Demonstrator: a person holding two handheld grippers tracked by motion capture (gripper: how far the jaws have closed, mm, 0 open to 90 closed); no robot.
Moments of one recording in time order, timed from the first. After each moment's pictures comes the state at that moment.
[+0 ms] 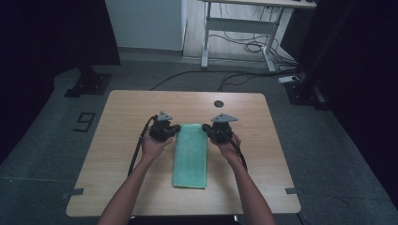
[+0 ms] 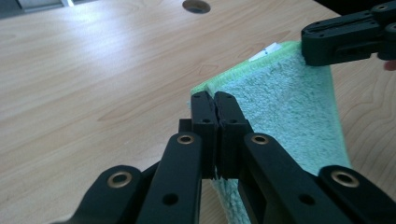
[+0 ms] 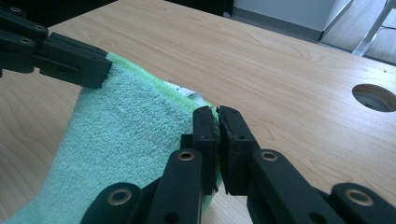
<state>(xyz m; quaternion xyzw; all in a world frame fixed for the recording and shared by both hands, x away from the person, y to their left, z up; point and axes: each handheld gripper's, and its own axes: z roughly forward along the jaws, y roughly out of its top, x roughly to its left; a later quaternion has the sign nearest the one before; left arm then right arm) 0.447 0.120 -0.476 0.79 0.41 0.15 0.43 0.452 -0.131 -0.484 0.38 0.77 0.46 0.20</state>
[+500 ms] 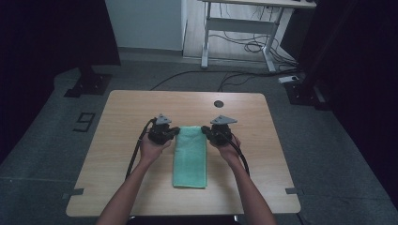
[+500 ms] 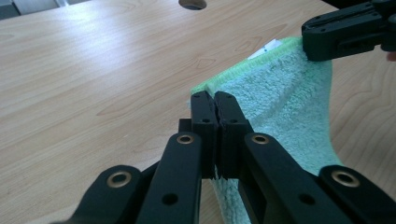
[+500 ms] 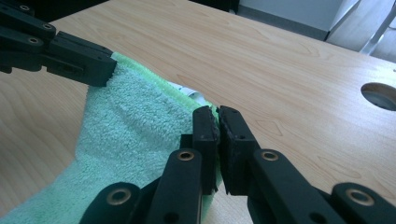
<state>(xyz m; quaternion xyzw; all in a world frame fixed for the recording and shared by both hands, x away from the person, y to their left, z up) 0.438 0.125 -0.482 0.80 0.39 0.15 0.43 0.445 -0.129 -0.486 0.37 0.78 0.46 0.20</state>
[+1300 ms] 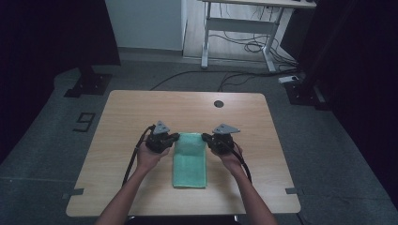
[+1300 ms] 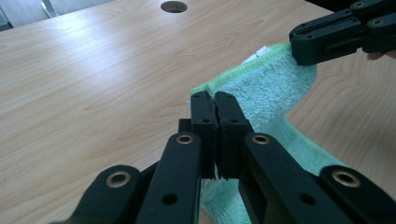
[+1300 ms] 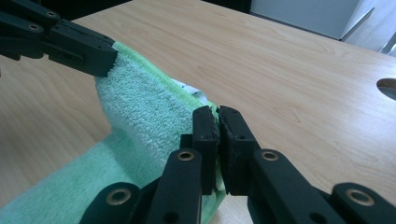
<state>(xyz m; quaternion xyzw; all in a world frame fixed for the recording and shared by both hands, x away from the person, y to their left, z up) 0.406 0.129 -0.482 0.80 0.36 0.17 0.44 0.415 -0.136 -0.493 0.35 0.78 0.48 0.19</state>
